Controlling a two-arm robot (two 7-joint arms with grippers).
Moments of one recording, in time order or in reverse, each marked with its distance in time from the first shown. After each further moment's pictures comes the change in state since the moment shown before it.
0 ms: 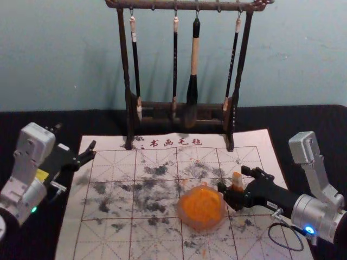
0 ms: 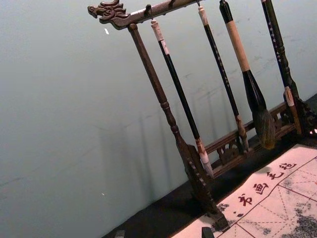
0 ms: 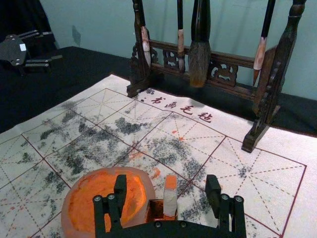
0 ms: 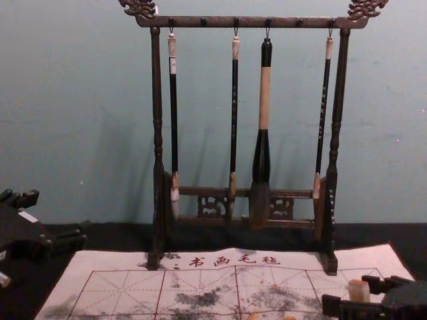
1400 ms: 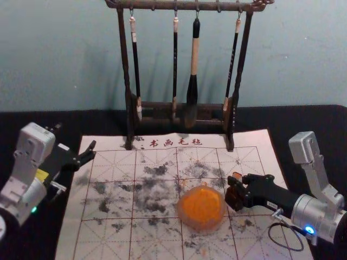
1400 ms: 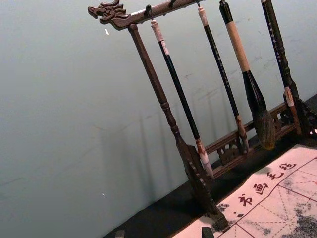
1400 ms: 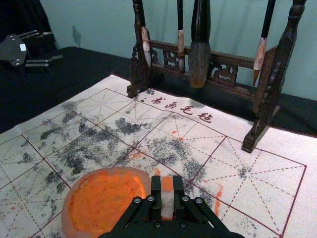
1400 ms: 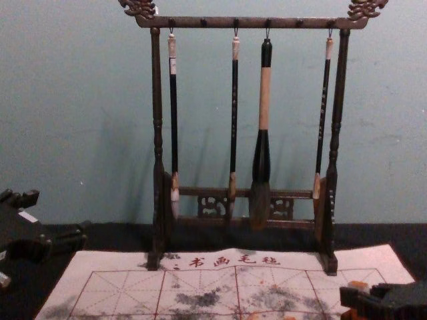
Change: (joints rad) left arm 0.000 0.000 0.000 0.000 0.000 0.000 0.000; right arm 0.000 0.000 0.000 0.000 0.000 0.000 0.000
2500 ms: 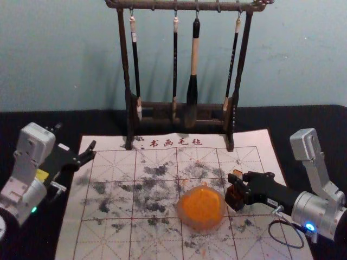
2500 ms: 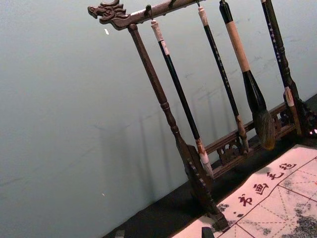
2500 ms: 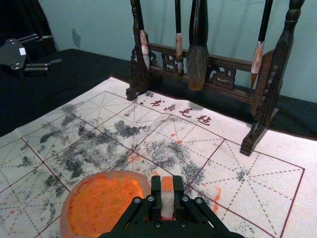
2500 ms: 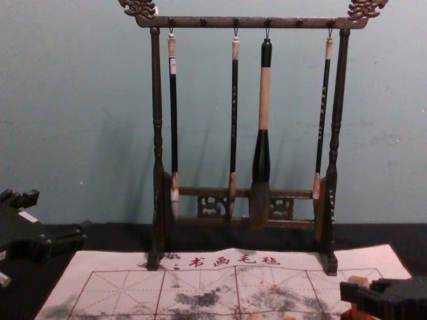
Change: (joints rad) left arm 0.000 0.000 0.000 0.000 0.000 0.000 0.000; right arm 0.009 -0.003 0.006 0.003 0.005 0.010 0.008
